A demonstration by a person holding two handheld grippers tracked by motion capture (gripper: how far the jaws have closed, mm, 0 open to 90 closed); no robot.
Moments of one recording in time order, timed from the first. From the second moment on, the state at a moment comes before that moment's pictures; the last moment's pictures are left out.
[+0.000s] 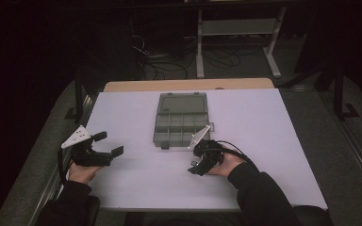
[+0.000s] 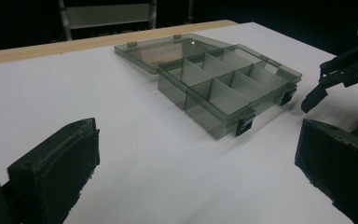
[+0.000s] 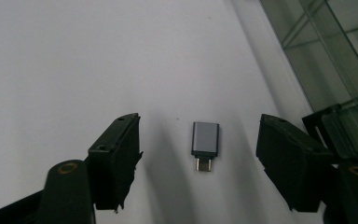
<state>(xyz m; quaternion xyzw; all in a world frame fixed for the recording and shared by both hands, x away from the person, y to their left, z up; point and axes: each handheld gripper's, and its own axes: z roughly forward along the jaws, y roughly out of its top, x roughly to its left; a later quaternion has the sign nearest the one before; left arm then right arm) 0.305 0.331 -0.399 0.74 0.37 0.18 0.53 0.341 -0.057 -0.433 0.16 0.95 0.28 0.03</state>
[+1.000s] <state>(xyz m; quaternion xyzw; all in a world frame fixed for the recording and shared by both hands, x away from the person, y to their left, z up) 0.305 0.331 -0.399 0.74 0.37 0.18 0.53 0.345 -0.059 -0.439 0.16 0.95 0.29 0.03</state>
